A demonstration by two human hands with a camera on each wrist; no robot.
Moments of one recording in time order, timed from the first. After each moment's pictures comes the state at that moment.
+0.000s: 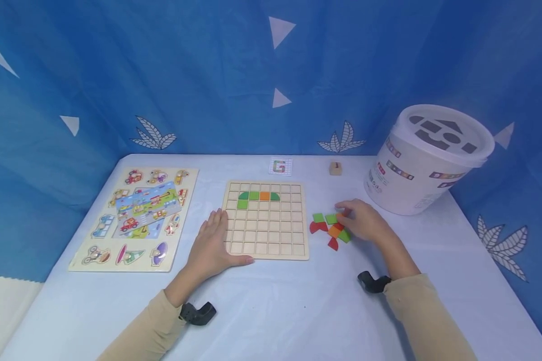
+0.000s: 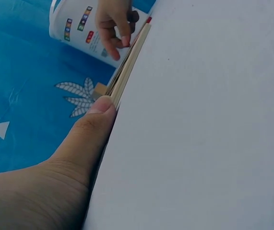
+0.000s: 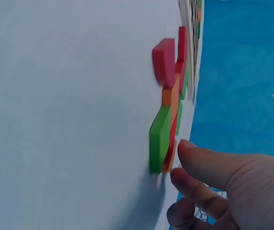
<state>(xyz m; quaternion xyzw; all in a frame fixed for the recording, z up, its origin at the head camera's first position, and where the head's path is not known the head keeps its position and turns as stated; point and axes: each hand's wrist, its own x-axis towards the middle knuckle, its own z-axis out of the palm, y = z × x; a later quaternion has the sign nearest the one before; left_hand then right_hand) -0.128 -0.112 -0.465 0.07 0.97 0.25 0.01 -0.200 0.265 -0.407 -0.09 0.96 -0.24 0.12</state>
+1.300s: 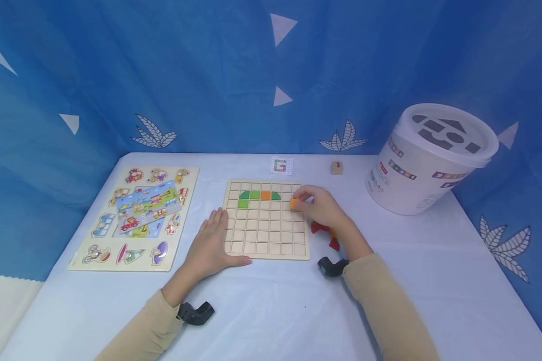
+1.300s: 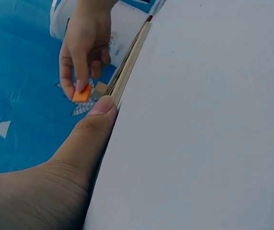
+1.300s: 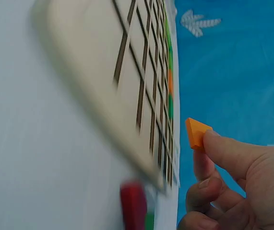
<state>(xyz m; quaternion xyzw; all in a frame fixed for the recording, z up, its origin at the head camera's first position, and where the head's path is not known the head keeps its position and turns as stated) -0.130 -0.119 -0.463 0.08 0.97 0.24 0.03 -0.231 0.178 -0.413 -0.12 0.91 -0.39 0.11</state>
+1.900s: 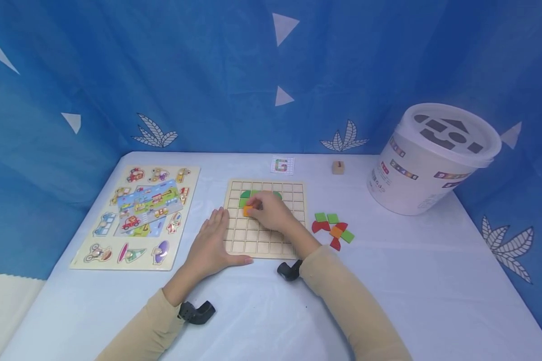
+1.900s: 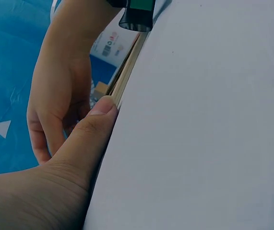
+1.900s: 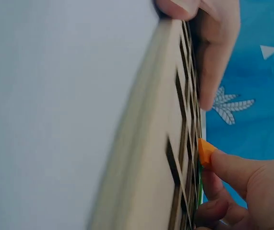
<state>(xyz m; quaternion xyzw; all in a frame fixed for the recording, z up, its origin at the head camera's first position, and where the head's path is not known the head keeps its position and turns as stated) -0.130 -0.118 -0.462 0.08 0.97 0.23 0.03 -0.226 0.069 -0.432 -0.20 0.89 -0.39 0.11</state>
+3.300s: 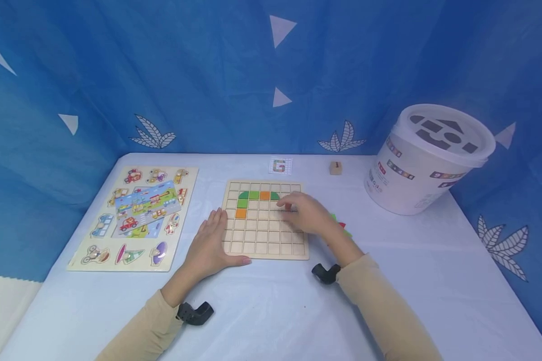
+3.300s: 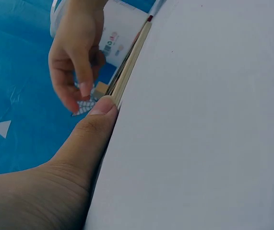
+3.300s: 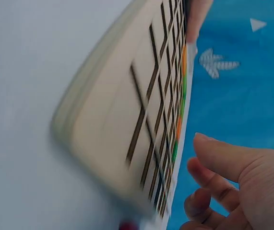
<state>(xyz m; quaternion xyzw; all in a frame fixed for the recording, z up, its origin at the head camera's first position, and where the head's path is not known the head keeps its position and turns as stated) -0.130 -0.117 -0.463 0.08 0.97 0.24 0.02 -0.211 0.152 -0.404 -0.20 0.93 -0.29 0.12</state>
